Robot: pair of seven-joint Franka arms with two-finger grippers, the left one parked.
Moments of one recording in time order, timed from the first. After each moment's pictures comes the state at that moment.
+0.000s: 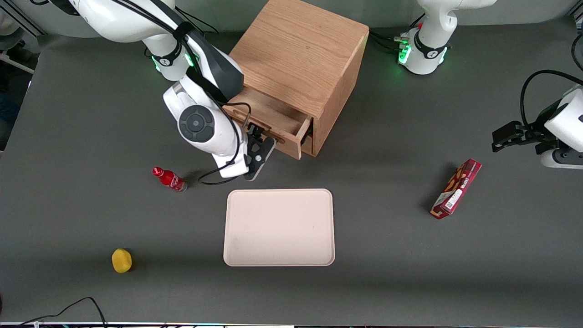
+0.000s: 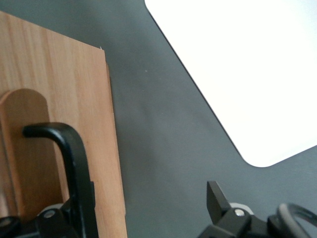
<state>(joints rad) 0.15 0.47 0.49 -1.58 0.00 1.88 -0.36</state>
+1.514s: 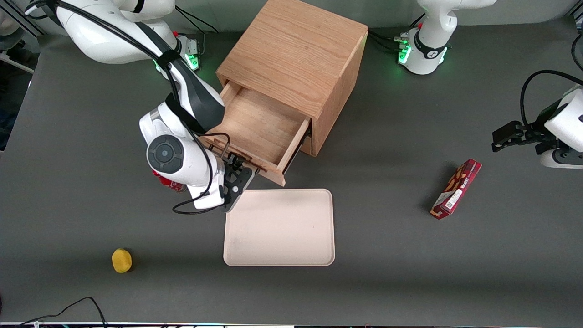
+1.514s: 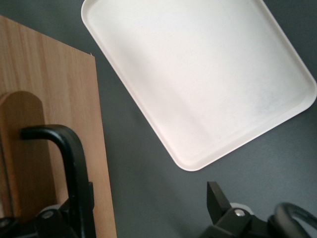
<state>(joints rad) 0.12 0.59 0.43 -1.41 -0.09 1.88 -0.43</state>
